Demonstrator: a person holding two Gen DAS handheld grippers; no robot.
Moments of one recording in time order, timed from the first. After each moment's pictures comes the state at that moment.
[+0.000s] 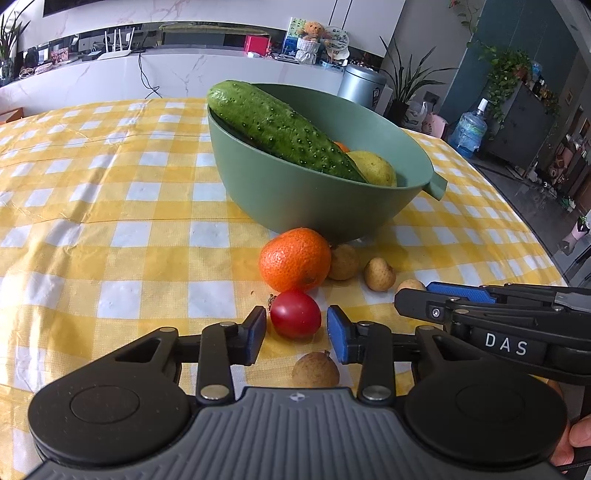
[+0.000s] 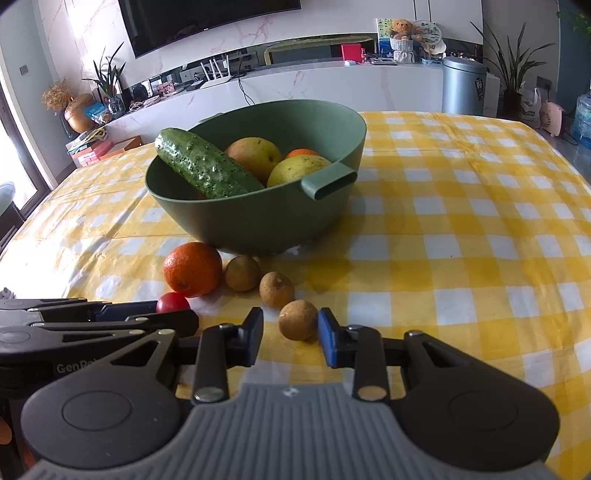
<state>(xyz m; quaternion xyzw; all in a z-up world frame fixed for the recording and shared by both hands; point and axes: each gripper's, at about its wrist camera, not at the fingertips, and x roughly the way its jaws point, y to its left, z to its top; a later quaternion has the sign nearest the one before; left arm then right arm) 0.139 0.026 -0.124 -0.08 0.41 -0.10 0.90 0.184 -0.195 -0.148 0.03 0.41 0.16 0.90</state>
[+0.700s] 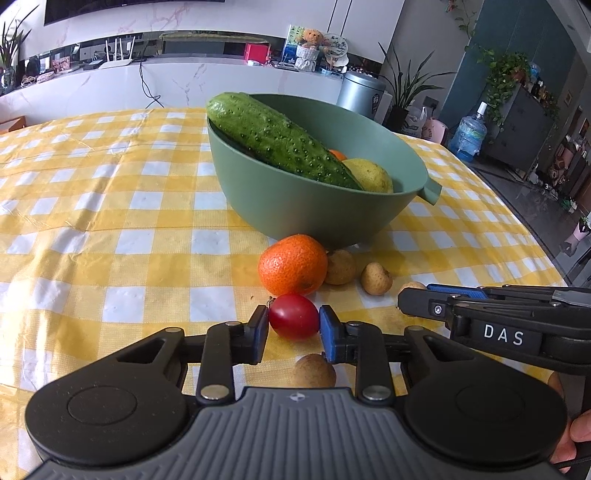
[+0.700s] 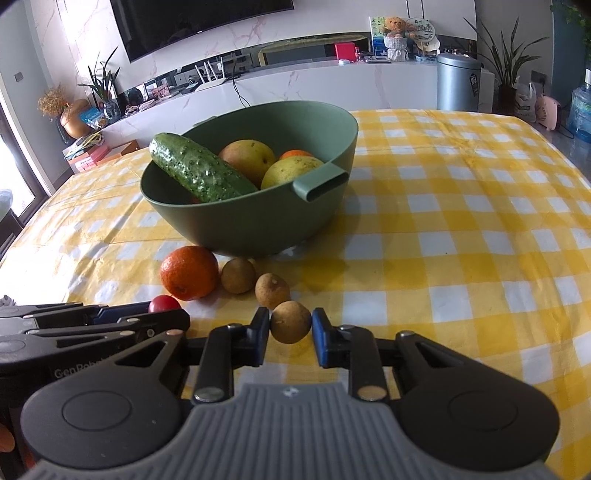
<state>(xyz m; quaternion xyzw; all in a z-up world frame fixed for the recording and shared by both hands) 0.133 0.022 -0.115 -0.07 0.40 -0.10 0.91 0.183 -0.199 -0.147 0.04 0.40 0.16 0.90</state>
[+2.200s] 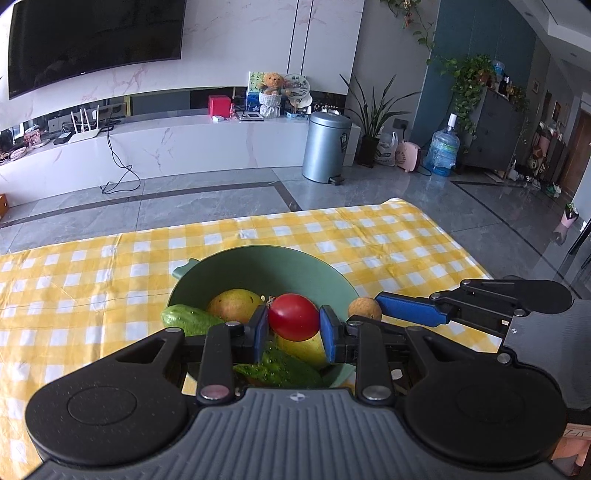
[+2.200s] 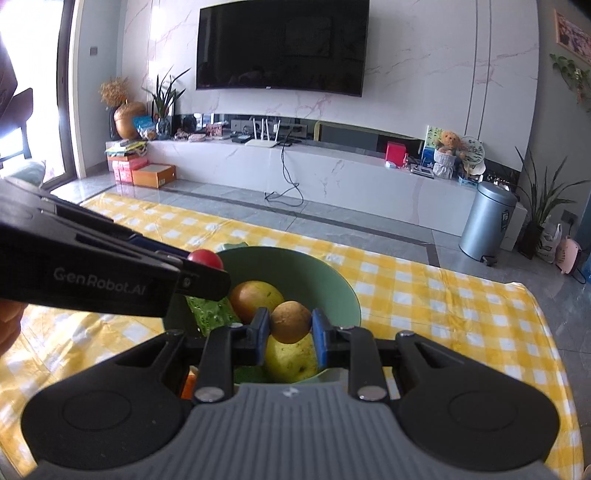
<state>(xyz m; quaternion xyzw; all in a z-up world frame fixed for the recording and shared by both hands) 0.205 -0.014 -0.003 -0.01 0.35 -0.13 0.93 0.229 -0.195 -0.054 -0.09 0.27 0.23 0.93</state>
